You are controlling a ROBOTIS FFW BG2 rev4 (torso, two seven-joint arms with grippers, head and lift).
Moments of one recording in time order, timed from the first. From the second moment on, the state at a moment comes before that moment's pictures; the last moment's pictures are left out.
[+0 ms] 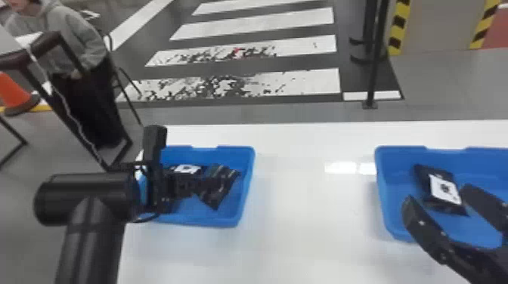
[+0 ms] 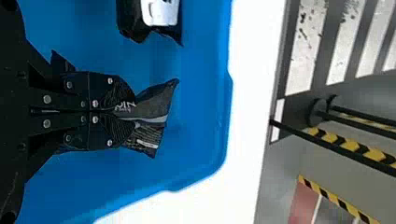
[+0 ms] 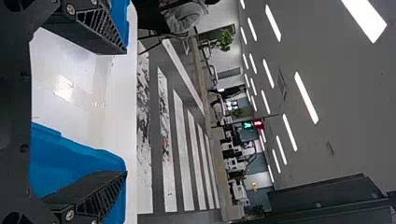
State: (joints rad) left arm -0.11 0.26 0.25 -1.83 -0.05 1.23 -0.75; right arm 0.63 -0.08 0.00 -2.29 -0.26 0.20 0.40
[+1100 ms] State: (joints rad) left arm 0.01 0.22 -0.08 -2.15 0.36 1.13 -0.76; right arm 0.37 -0.12 0.09 -2.14 -0.48 0.31 0.46
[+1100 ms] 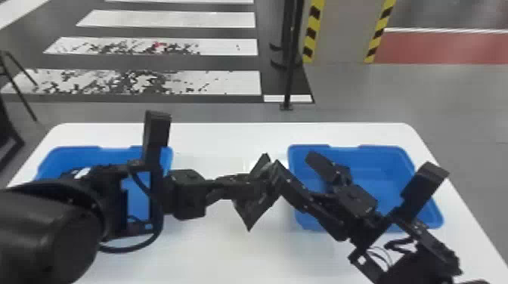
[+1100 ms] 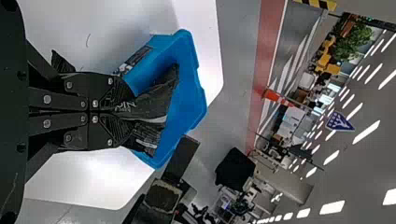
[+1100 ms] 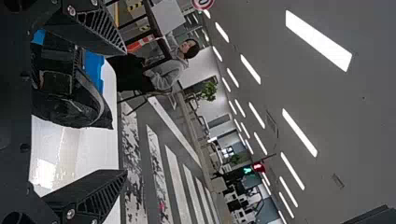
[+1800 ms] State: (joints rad) left arm -0.01 0.22 -0.12 -2.15 0.40 1.12 -0.76; right arm 0.33 -0.11 0.11 -2.05 -0.58 0.30 0.46
